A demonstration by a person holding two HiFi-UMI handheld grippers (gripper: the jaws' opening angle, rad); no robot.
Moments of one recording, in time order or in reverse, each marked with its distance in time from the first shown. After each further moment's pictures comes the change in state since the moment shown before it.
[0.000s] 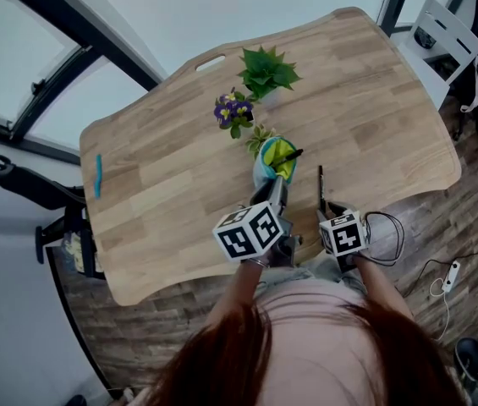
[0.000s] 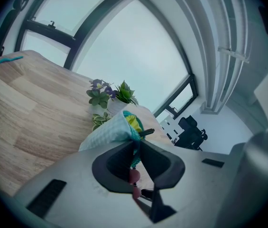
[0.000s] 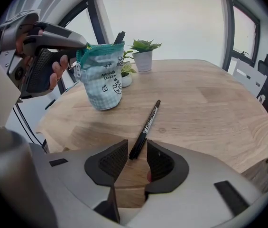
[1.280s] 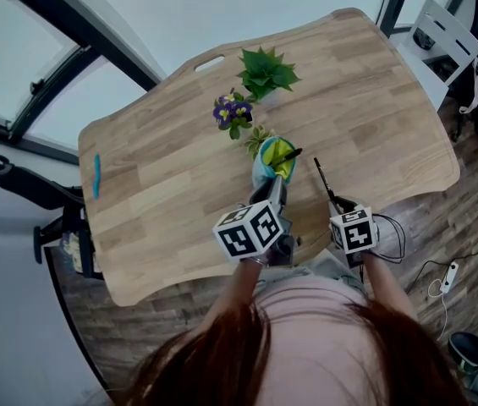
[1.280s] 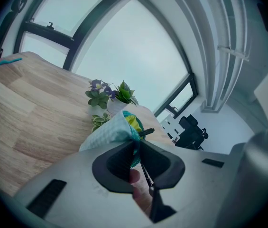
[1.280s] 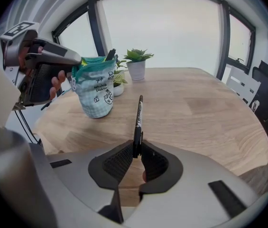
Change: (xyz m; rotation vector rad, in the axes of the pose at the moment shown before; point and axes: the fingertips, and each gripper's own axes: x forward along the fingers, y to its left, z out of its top) left arm 0.004 0.001 0.002 0.017 0.003 0.009; right arm -0.020 -0.032 0.022 -0.022 -0.068 -0.059
